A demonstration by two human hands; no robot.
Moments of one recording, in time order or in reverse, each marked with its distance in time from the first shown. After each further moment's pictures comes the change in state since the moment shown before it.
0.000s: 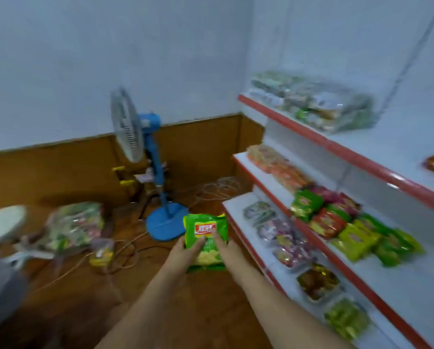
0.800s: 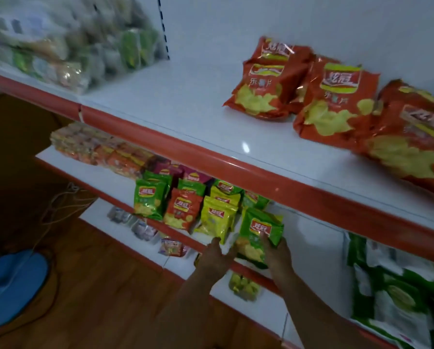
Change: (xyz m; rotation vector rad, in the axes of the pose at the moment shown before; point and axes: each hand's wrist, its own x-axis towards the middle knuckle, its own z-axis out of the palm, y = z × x) left_hand 0.203 -0.083 0.592 0.743 -0.684 -0.045; right_hand 0.114 0.270 -0.532 0.272 0.966 0.332
